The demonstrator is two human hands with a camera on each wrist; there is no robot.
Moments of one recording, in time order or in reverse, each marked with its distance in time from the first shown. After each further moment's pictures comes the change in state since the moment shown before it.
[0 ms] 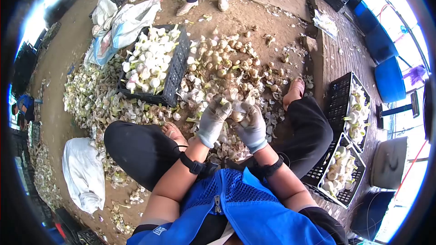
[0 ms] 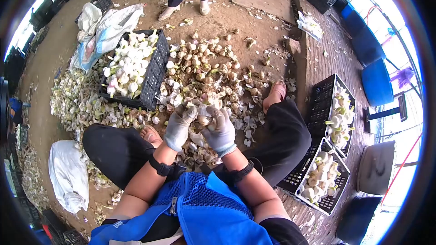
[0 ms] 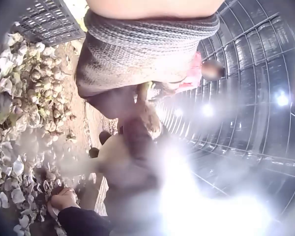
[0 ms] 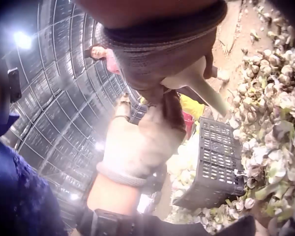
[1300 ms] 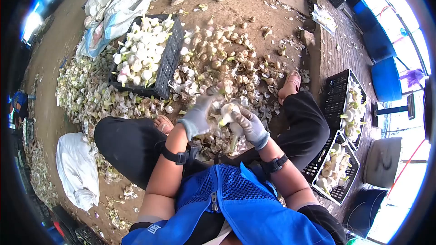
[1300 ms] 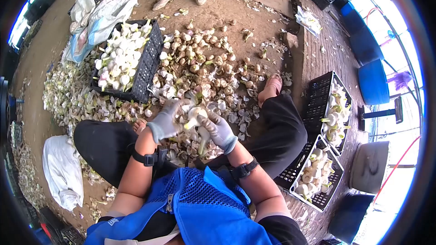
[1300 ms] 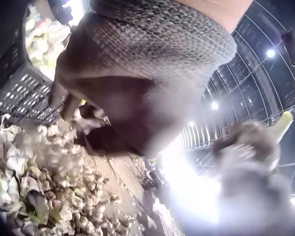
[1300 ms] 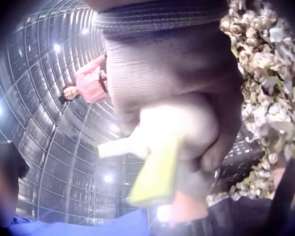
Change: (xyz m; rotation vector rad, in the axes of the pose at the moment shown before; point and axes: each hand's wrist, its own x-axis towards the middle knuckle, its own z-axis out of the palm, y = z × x) left_hand 0.001 0.023 -0.042 1.228 -0.315 0.163; right_hand -0.001 0.013 -0.014 1.143 -0.443 0.757
